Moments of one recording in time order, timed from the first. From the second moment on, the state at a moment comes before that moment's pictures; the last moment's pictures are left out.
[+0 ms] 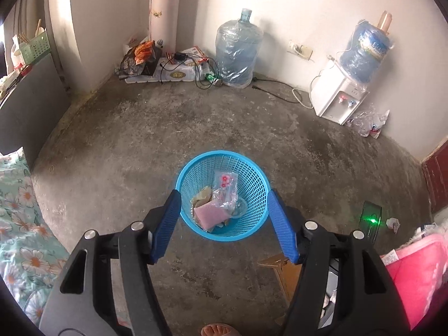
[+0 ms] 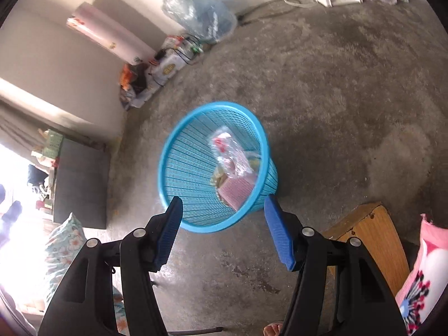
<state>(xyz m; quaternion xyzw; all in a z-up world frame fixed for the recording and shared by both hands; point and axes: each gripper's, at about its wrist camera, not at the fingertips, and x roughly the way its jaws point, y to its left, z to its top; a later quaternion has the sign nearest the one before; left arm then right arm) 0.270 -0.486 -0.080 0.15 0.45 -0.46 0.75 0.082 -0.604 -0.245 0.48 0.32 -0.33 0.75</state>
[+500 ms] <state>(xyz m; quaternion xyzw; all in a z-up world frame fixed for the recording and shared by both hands) 0.219 -0.233 0.043 0.04 0.41 -0.42 0.81 0.099 -0.453 -0.085 0.26 0.29 -0.24 0.89</state>
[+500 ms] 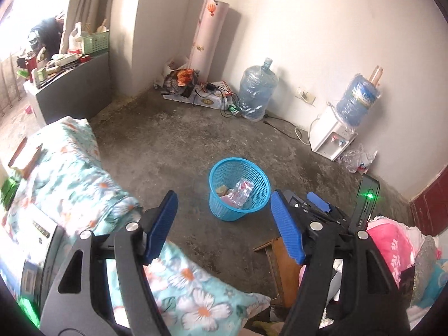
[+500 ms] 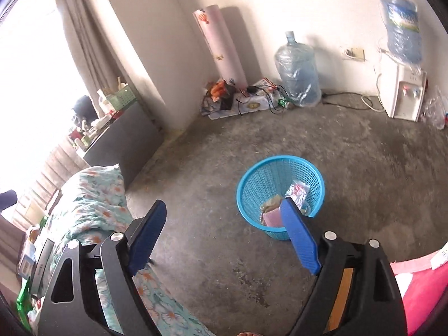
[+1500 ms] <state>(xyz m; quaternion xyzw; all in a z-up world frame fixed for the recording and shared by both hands) 0.148 0.020 0.070 -0.08 0.36 -0.32 0.87 0.131 -0.296 -0.014 0.18 0.32 -0.10 0.93</state>
